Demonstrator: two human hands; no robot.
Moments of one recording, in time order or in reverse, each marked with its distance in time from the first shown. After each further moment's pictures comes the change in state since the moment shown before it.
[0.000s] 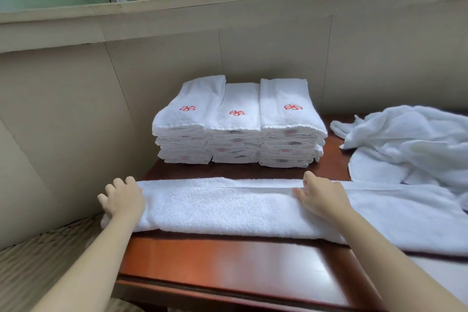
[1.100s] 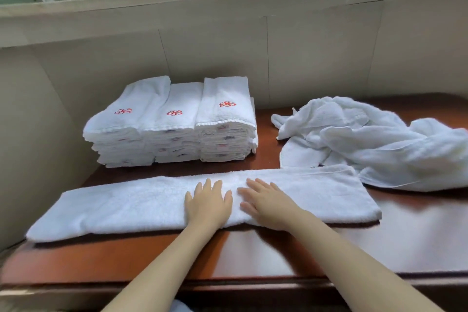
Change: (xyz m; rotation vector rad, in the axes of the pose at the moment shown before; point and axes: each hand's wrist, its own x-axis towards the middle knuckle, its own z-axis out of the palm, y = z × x) left_hand -0.191 0.226 -0.006 -0.172 -0.171 0.625; right_hand -0.054 0.053 -0.021 -0.018 -0.269 -0.312
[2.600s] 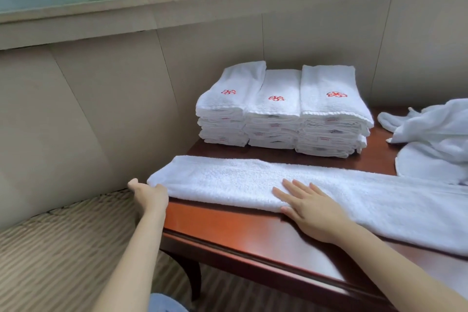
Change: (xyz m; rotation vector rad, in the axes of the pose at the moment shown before) left_hand -0.044 -0.295 -0.045 -1.014 0.669 -1.010; right_hand 0.052 -0.103 0.038 -0.074 -0.029 -0.250
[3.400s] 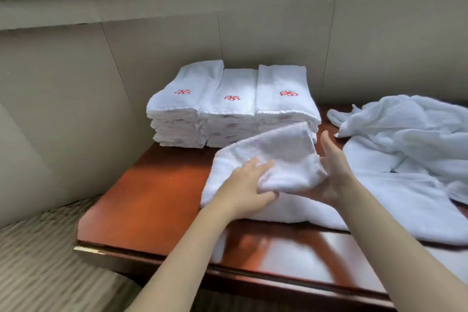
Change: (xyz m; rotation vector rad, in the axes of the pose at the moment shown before) left_hand -0.206 0.071 0.086 0.556 -1.074 1.033; right_hand -0.029 0.059 -0.083 2.124 0.167 0.570
